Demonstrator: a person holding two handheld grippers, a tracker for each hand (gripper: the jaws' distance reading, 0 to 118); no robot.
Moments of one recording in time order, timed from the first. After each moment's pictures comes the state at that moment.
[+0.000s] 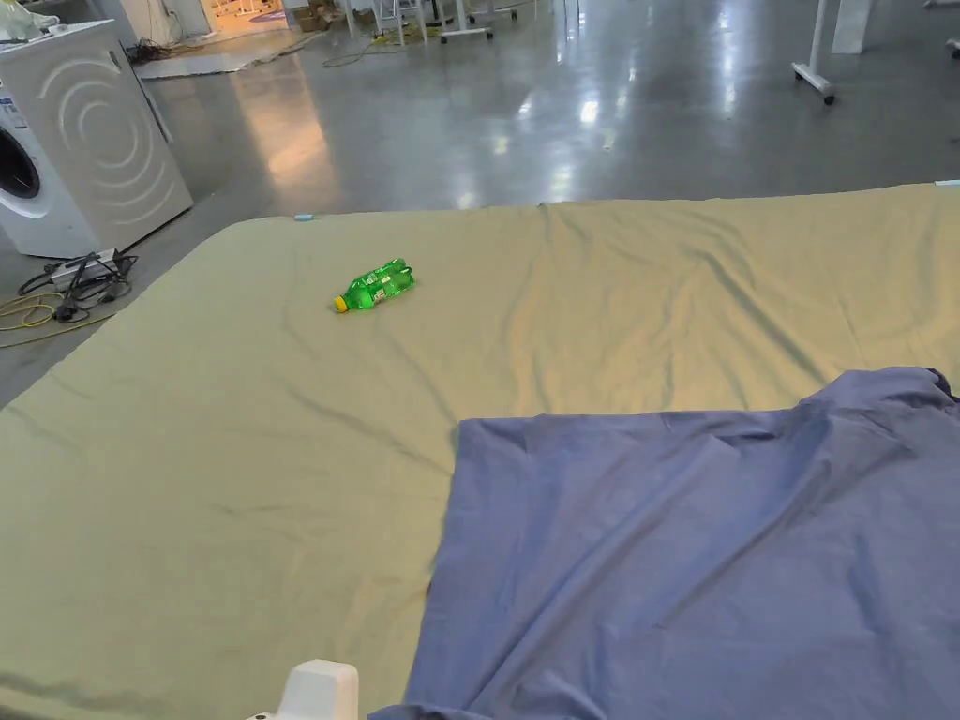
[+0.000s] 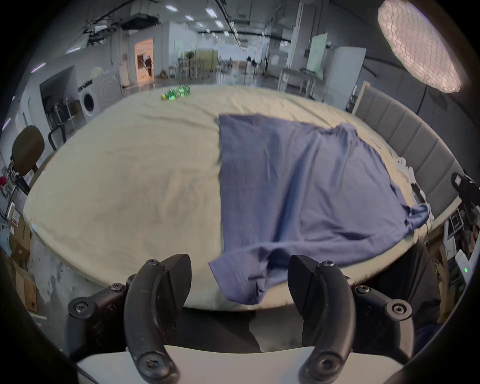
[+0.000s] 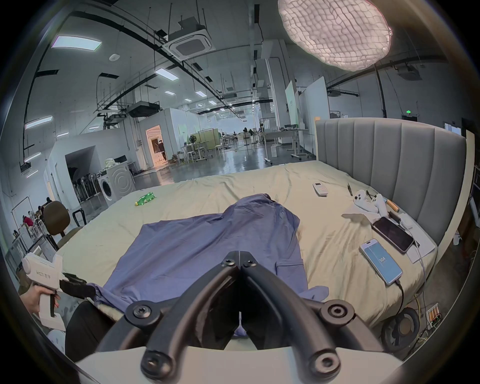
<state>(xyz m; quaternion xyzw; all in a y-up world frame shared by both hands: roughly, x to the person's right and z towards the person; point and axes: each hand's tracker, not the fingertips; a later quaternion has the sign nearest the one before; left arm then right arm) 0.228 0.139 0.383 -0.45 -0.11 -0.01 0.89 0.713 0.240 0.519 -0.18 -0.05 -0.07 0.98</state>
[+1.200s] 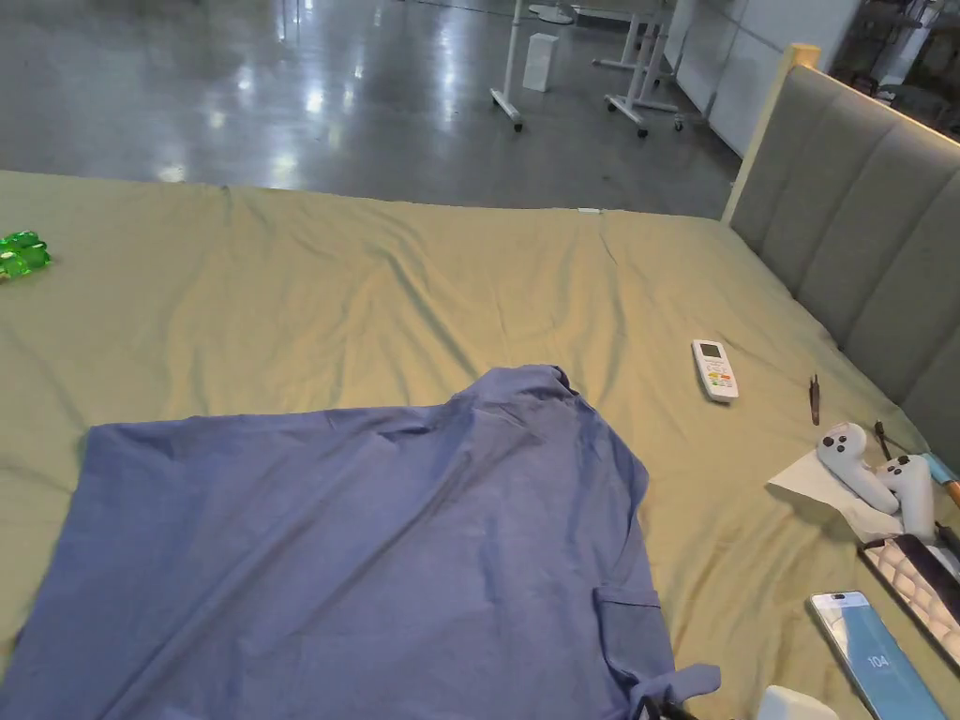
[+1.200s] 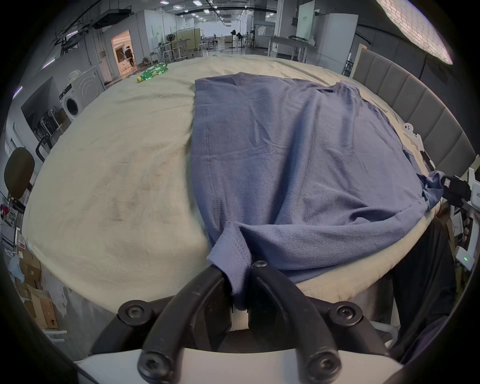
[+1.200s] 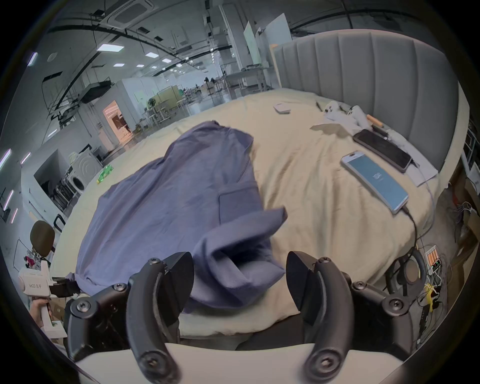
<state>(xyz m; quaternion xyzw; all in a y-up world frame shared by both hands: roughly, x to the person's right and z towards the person) 0.270 0.111 0.360 -0.50 -0.12 -0.06 0.86 0.783 0.140 0.488 -0.36 -0.12 -0.17 0.91</state>
